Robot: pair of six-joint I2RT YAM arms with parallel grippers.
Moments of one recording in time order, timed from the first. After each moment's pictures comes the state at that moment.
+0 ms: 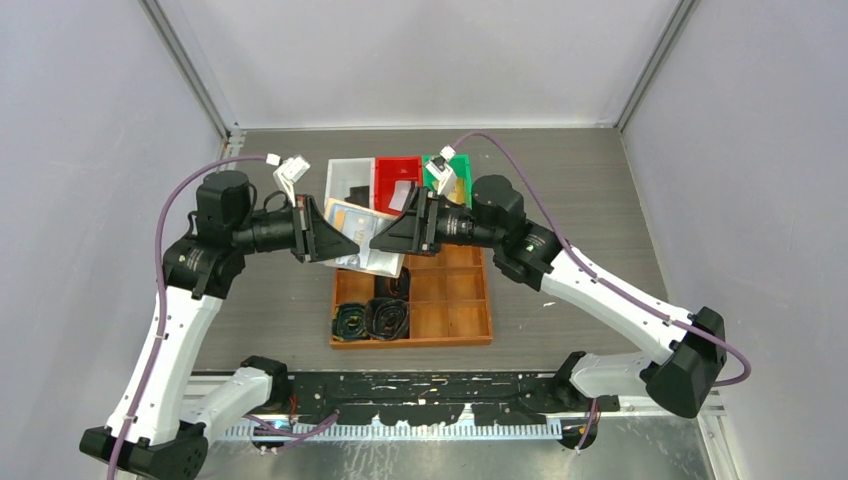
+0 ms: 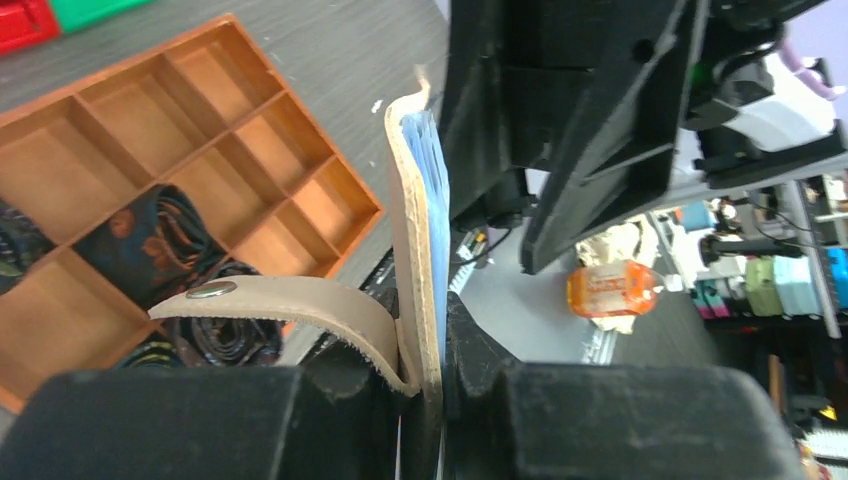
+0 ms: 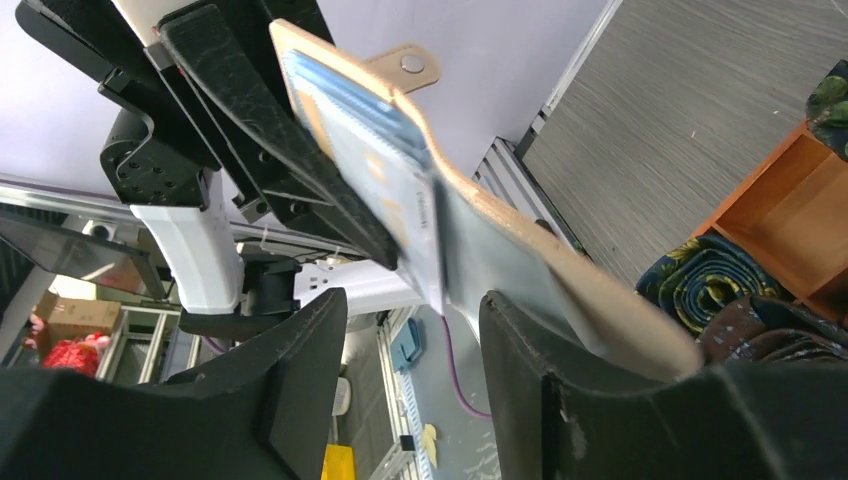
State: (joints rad) left arm -0.25 0.94 1.23 -0.77 0.87 -0.41; right arm 0.83 1.24 1.13 0.01 -0.53 1.03
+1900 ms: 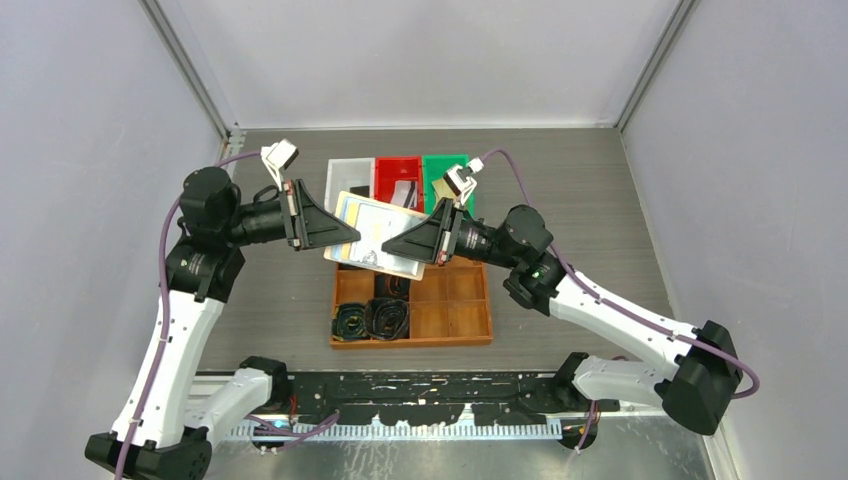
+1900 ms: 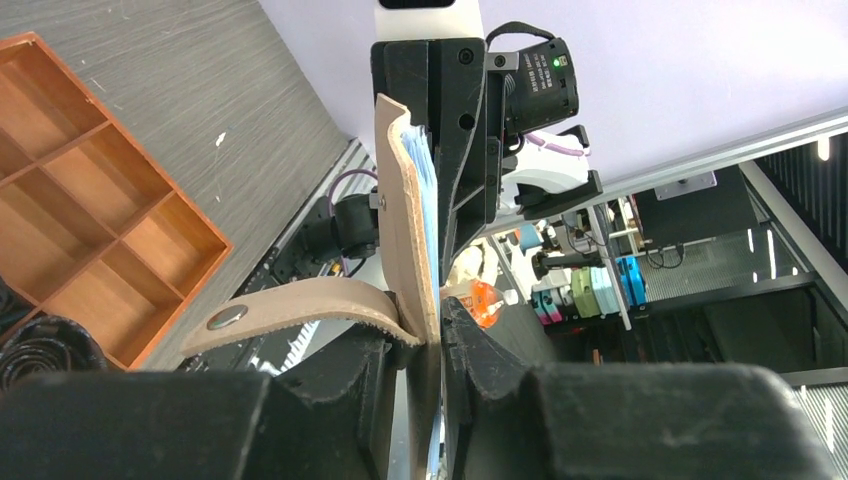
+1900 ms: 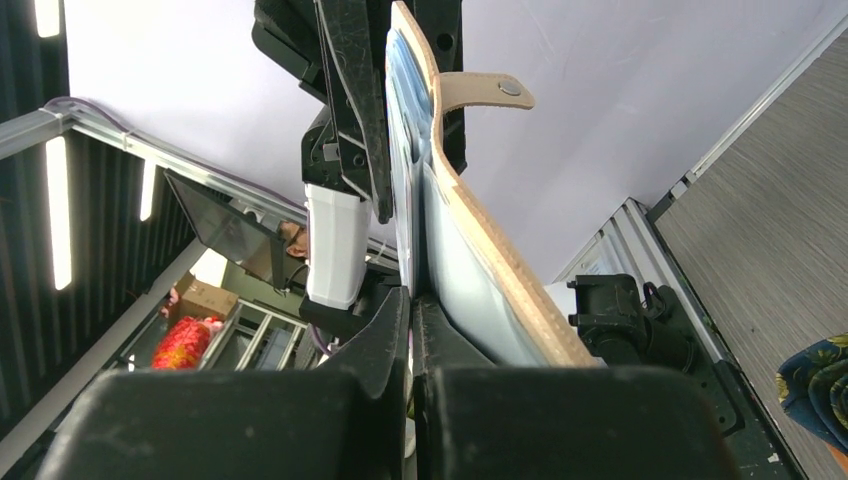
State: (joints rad) left arm -0.20 0.91 1.16 -0.39 1.10 -0.90; right arm 0.83 1.14 0.86 0.56 -0.53 1.28
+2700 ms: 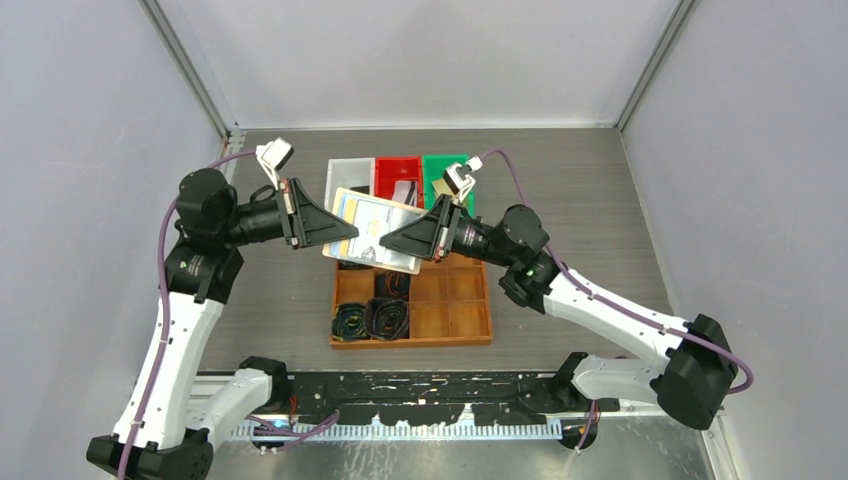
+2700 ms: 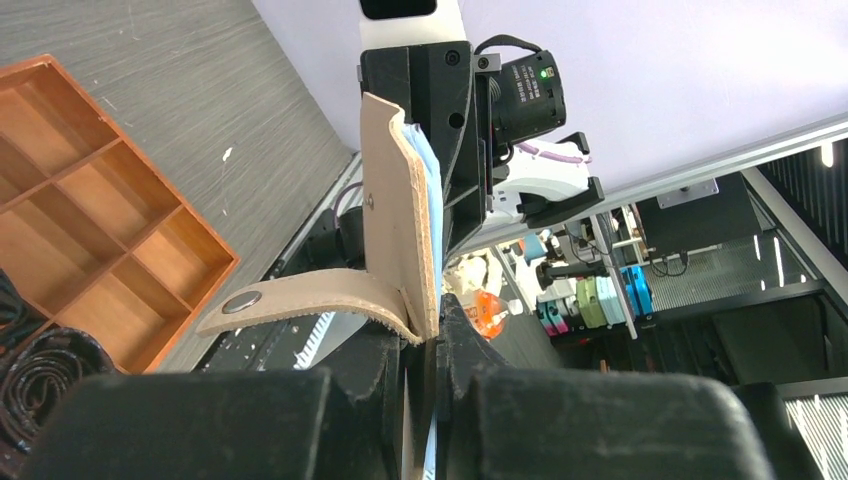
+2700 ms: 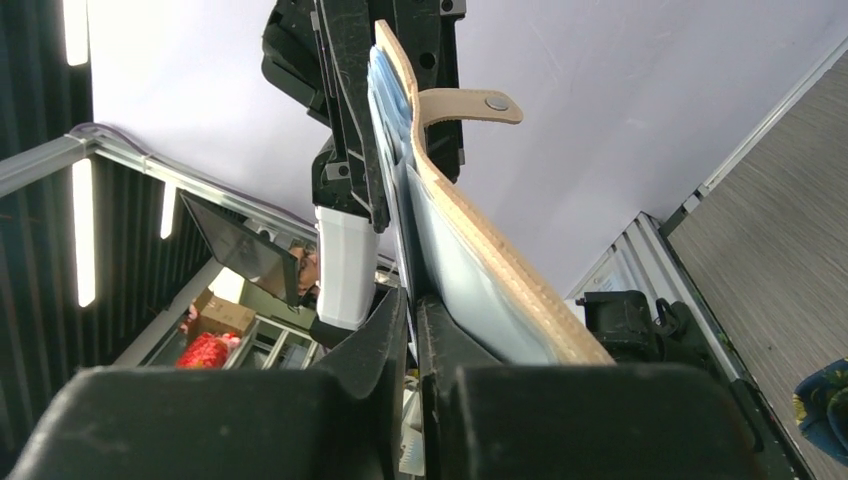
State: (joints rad) left arm -0.19 0.90 1.15 -0.35 1.10 -0.92; right arm 0.83 1.16 0.84 0.62 -0.51 1.32
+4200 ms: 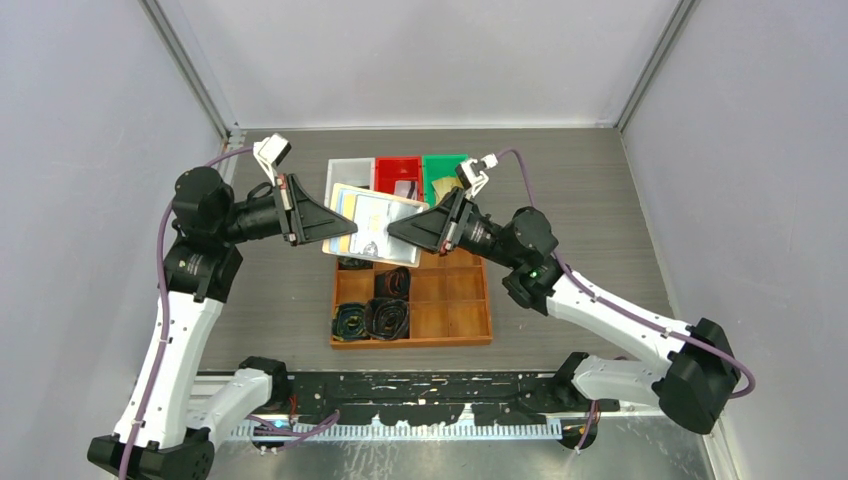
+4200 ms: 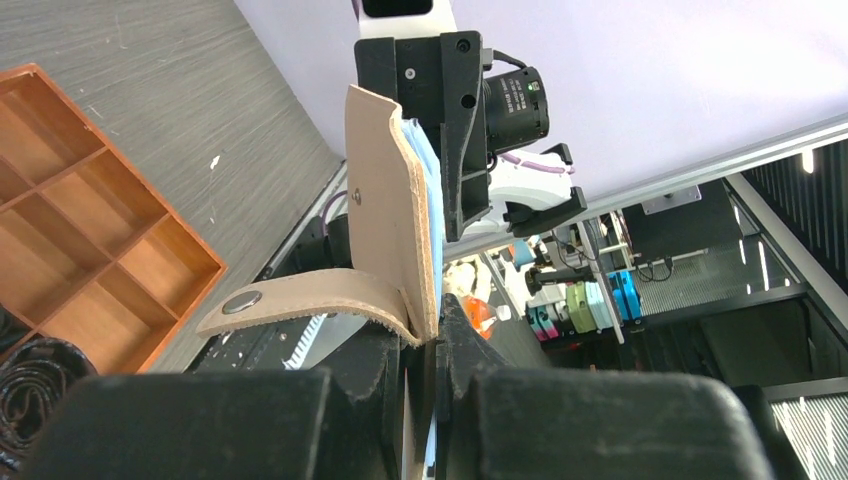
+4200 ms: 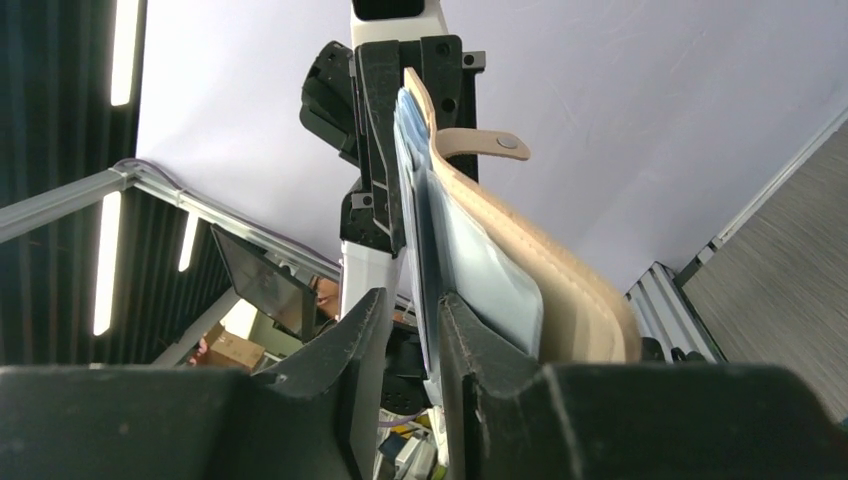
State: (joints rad) left arm -0.18 0.90 1.16 -0.30 1.11 -0.98; right arm 0.80 1.13 0.80 0.71 -0.44 1.36
